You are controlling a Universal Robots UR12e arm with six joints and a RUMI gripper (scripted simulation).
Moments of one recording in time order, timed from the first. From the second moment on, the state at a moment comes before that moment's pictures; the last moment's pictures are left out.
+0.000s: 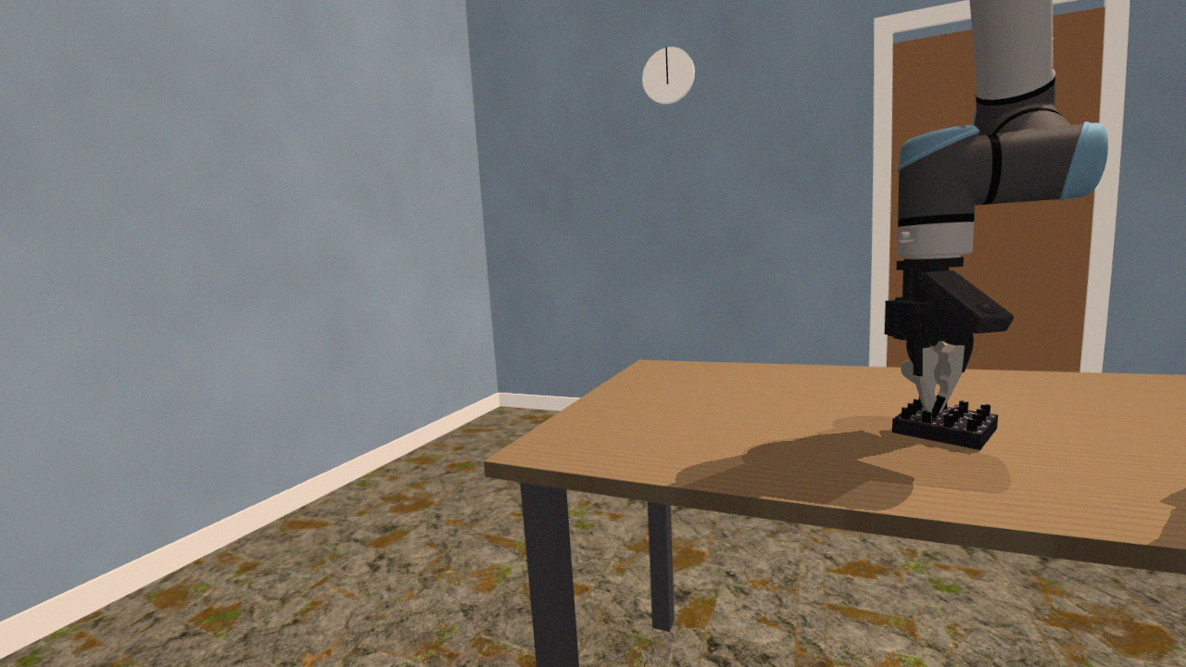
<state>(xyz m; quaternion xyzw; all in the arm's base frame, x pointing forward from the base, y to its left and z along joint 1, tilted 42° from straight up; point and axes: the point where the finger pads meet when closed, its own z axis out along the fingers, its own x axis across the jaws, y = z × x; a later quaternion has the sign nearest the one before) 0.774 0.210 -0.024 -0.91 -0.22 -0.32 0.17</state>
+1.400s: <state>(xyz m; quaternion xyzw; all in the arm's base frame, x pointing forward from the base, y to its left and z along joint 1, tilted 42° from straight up) 0.774 0.211 -0.023 -0.92 -0.13 -0.30 0.20</state>
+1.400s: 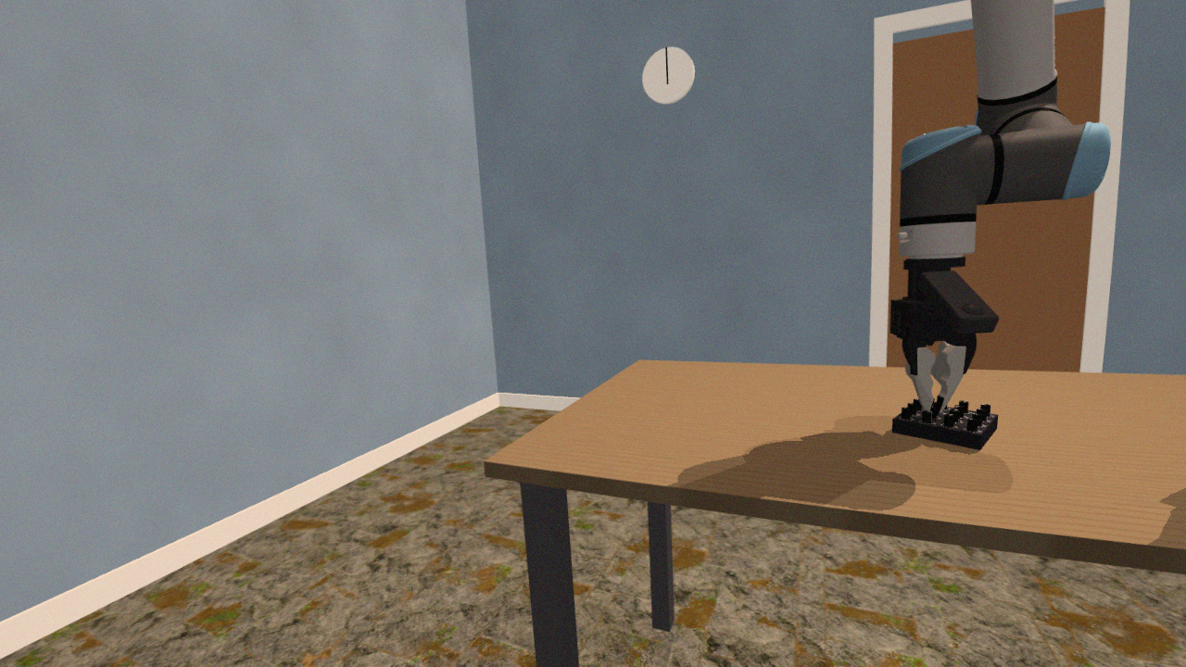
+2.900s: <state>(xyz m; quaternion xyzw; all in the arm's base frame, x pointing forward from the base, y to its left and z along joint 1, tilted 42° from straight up) 0.764 0.201 -0.008 -0.92 -0.13 -0.30 0.20</state>
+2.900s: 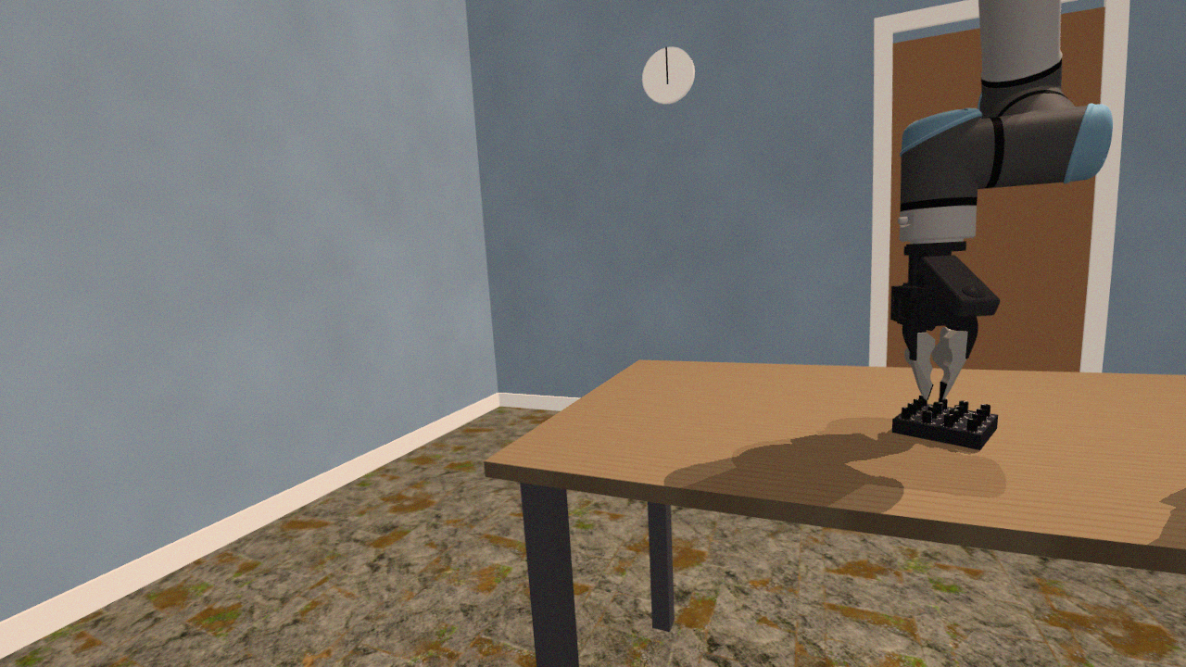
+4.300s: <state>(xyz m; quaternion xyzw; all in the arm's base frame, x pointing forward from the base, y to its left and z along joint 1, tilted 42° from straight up) 0.753 0.194 0.006 -0.91 -0.21 -0.32 0.17</state>
